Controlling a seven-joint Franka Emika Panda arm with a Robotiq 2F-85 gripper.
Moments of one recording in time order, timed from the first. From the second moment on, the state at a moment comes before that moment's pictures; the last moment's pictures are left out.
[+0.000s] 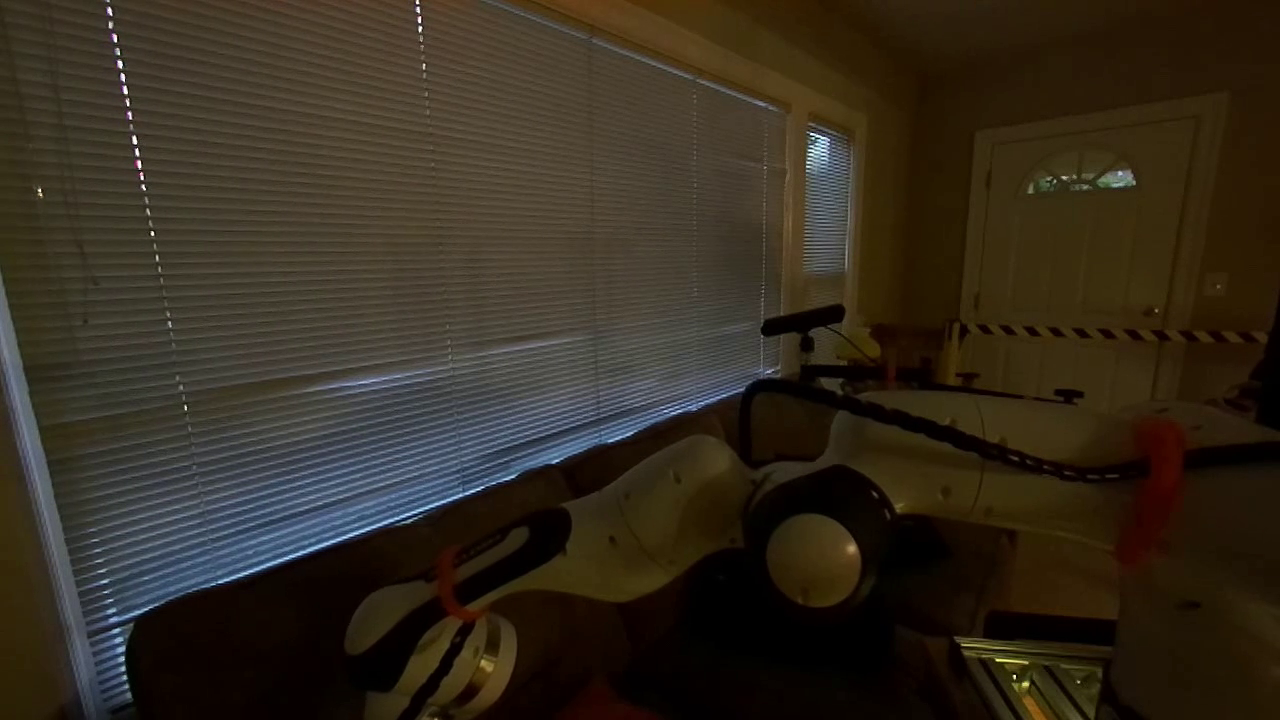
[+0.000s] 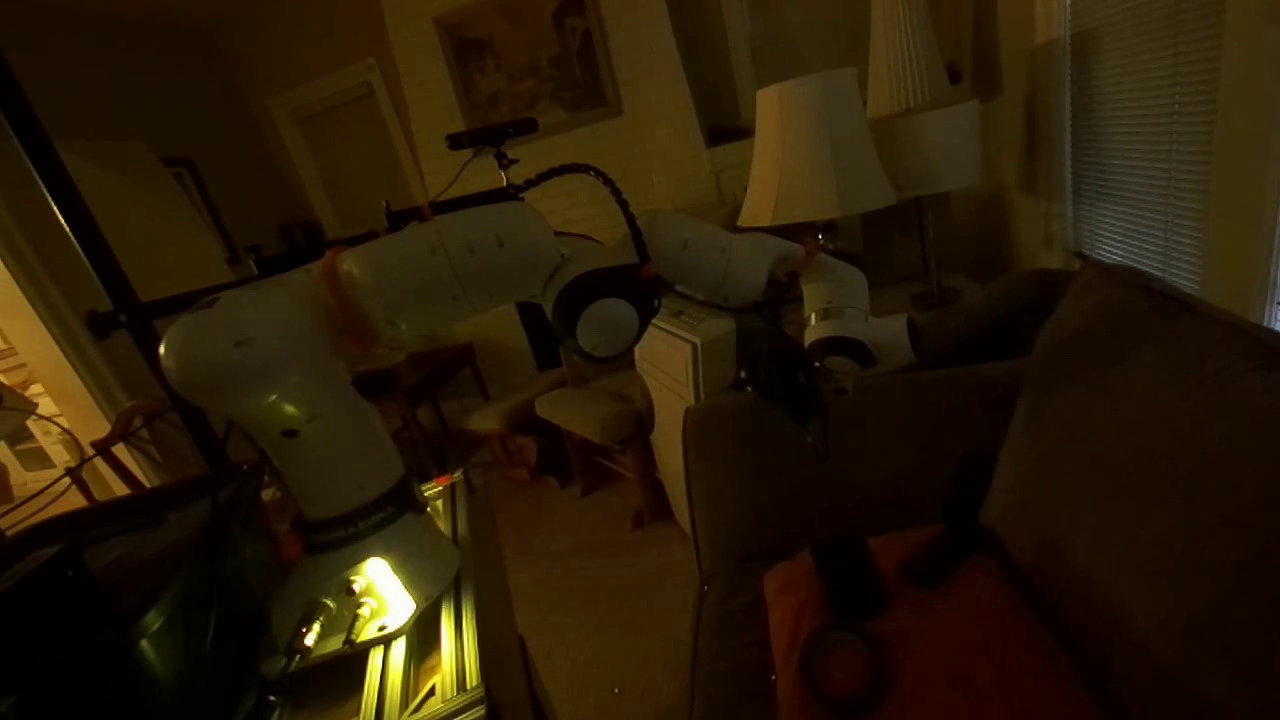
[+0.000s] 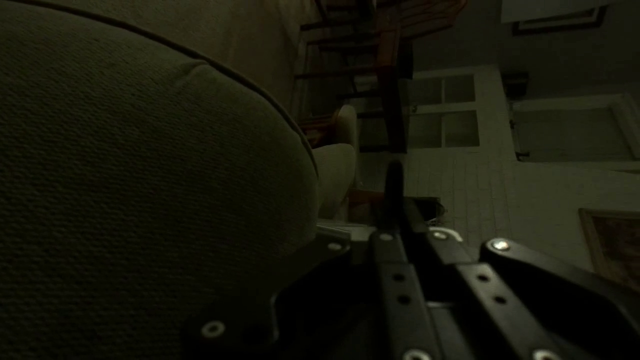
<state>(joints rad) -0.11 1.48 0.23 -0.76 0.76 1.45 -0.64</state>
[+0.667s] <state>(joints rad) -0.11 1.48 0.22 -0.76 0.76 1.48 -0.64</state>
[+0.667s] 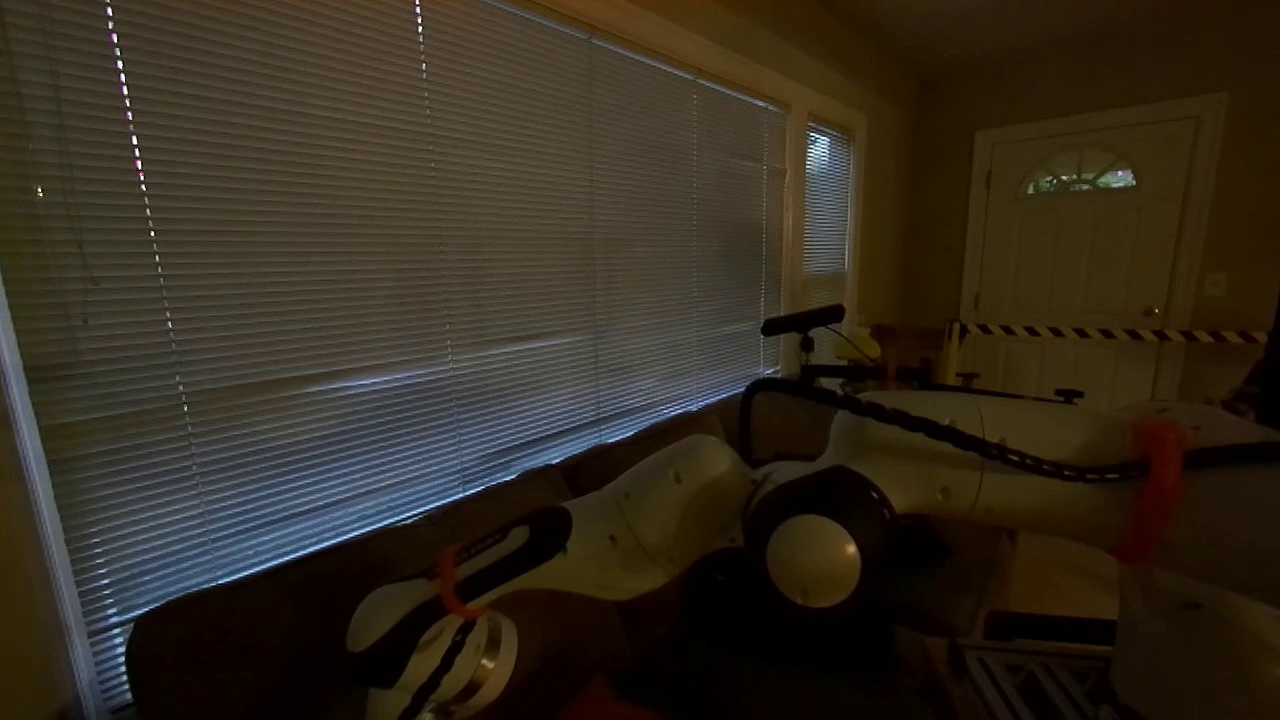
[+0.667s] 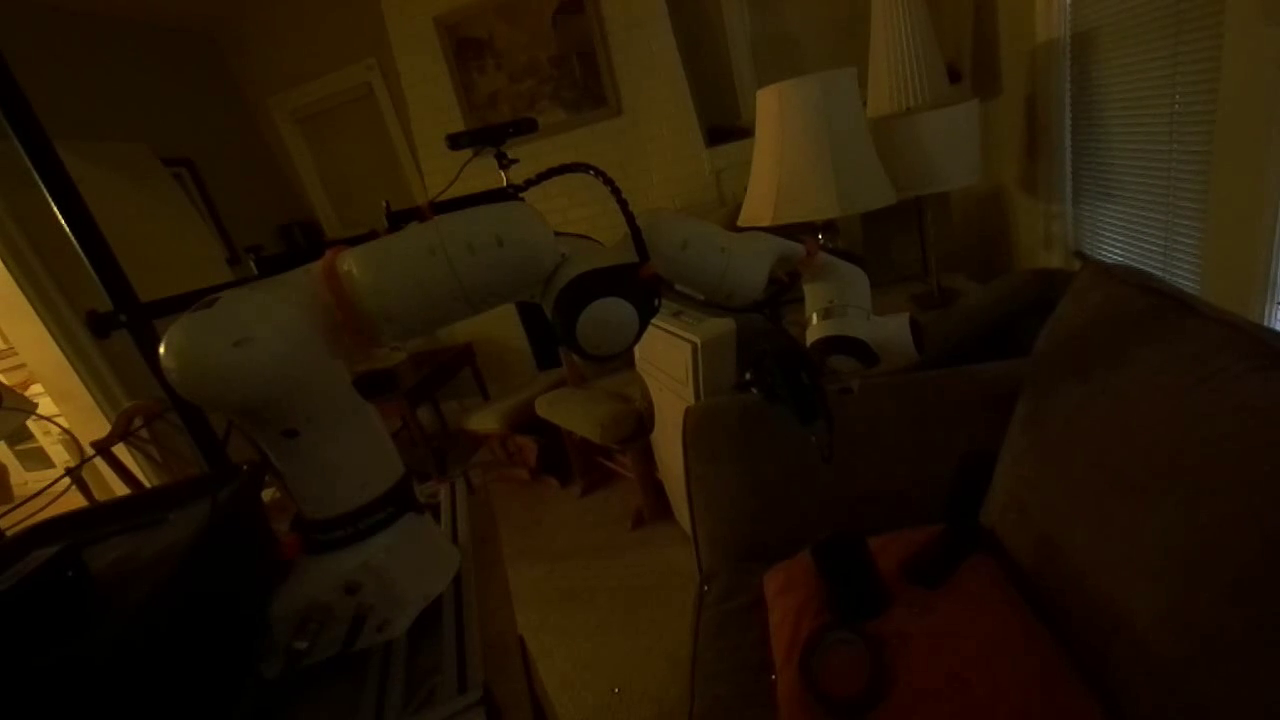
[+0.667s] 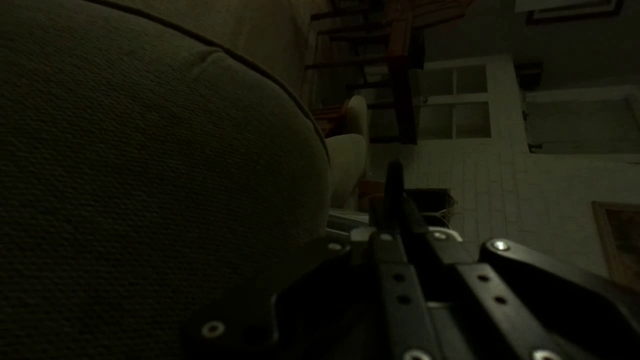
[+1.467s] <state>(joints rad) -0.10 1.48 0.22 -0.75 0.68 1.56 -0.65</state>
